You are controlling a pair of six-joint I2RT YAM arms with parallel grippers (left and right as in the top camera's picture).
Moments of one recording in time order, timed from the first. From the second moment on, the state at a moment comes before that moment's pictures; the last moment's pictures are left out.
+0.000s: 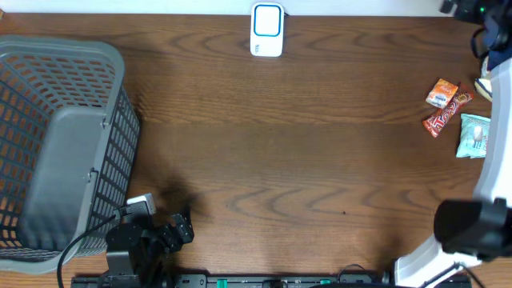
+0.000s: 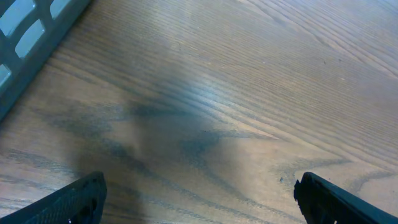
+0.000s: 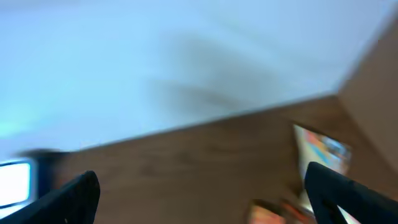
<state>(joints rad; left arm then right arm) 0.02 0.01 0.28 -0.99 0.15 -0.35 -0.17 1.81 2.09 -0.75 -0.01 0.07</state>
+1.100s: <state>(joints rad) 0.02 0.01 0.28 -0.99 0.15 -0.35 0.04 1.09 2.09 -1.04 -0.10 0.20</state>
